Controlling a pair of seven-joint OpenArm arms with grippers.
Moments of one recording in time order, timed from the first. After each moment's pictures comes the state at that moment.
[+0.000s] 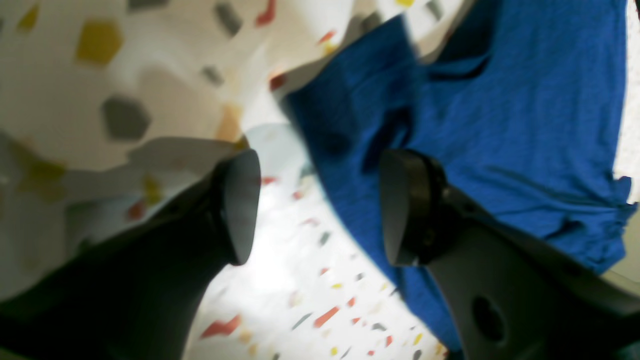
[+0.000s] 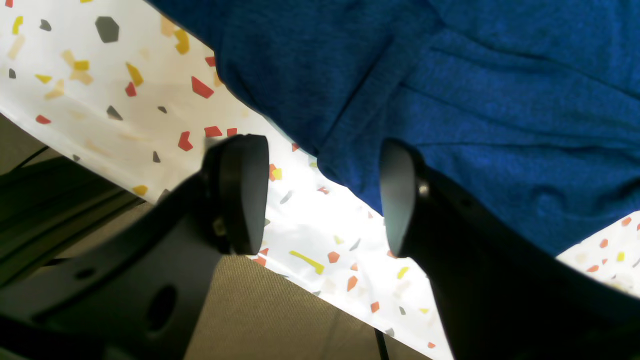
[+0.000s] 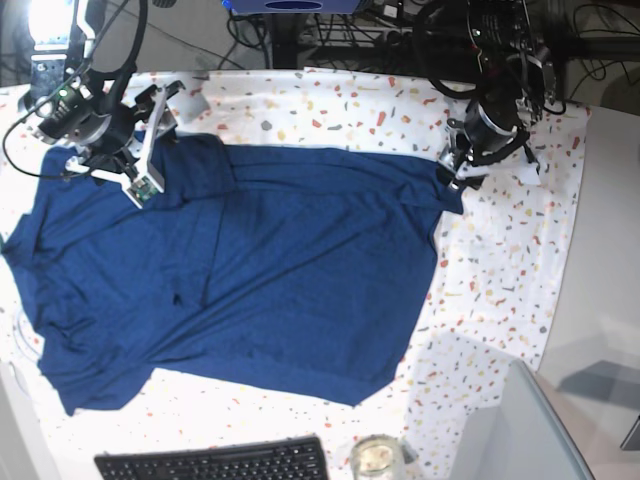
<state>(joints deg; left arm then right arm) 16.8 -1.1 -21.6 88.6 -44.5 12.4 41.2 -20.7 4.1 9.3 107.0 0.9 40.4 -58.3</state>
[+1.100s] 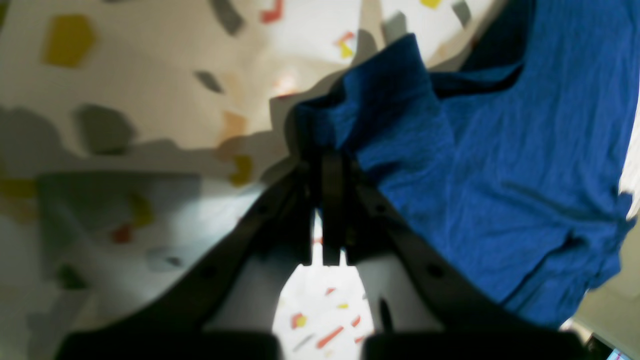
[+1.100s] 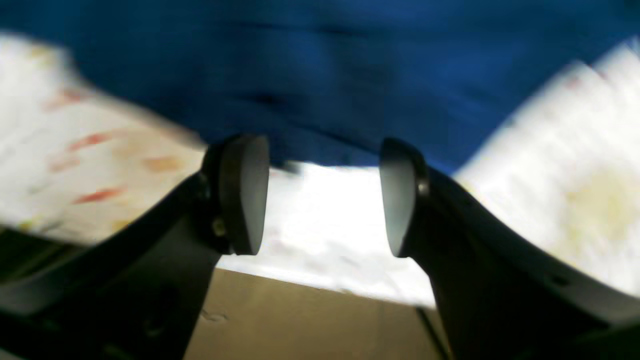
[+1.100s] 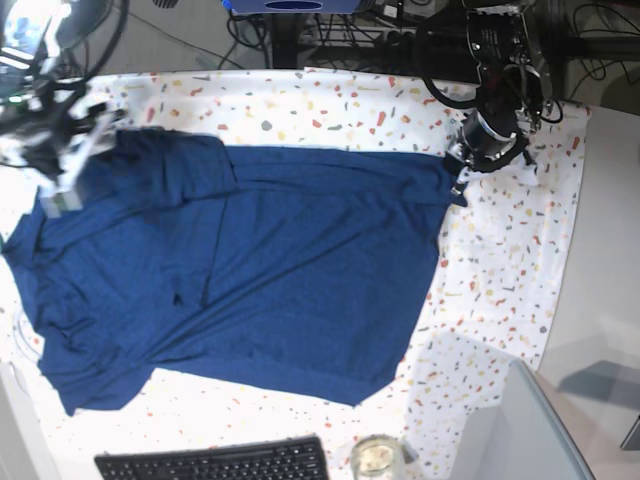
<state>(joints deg) 14.2 -1.0 -24.7 82.5 -44.8 12.3 41.3 -15.8 -0.3 33.9 103.4 1.2 40.4 -58.1</state>
